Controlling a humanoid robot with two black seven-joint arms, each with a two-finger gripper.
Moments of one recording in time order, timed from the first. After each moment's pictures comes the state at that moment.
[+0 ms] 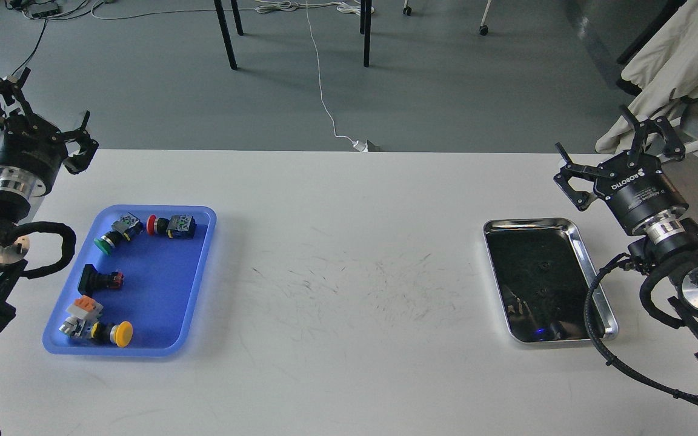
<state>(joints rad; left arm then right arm) -0.59 0.48 -1.03 -0.69 0.10 -0.34 -0.32 0.34 -0.49 1.12 1.09 0.17 0.43 0.08</state>
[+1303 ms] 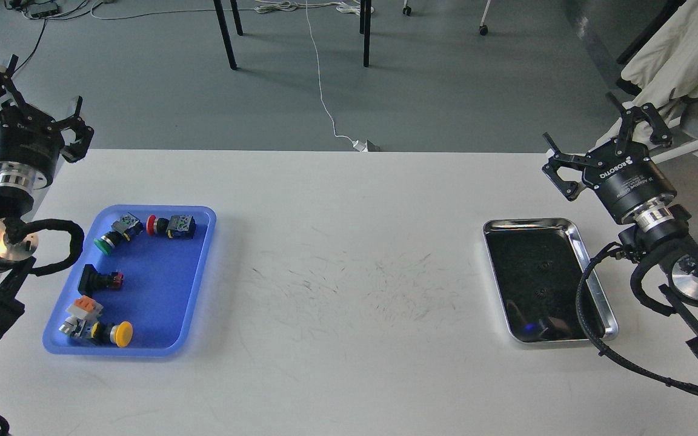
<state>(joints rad) -0.62 0.47 -1.04 -0.65 0.10 -0.34 -0.43 0.39 -0.48 1.09 1.09 0.16 0.41 0.08</state>
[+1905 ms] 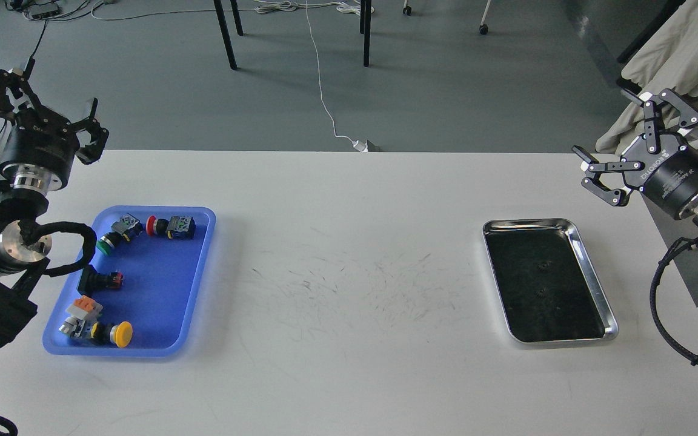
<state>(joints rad) -0.61 0.44 -1.03 -0.69 0.11 -0.36 -0.43 0.51 -0.87 0.85 1.22 -0.01 0.42 -0.01</state>
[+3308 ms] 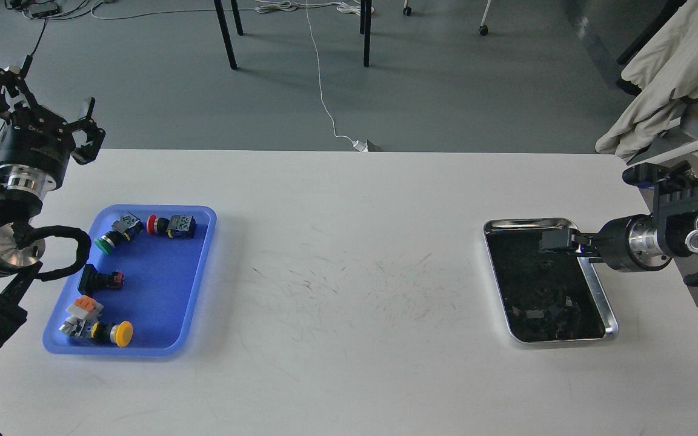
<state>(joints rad) -0.58 0.48 -1.02 -0.75 0.12 -0.33 -0.44 1.11 -0.76 -0.14 1.16 -0.94 0.41 -0.18</state>
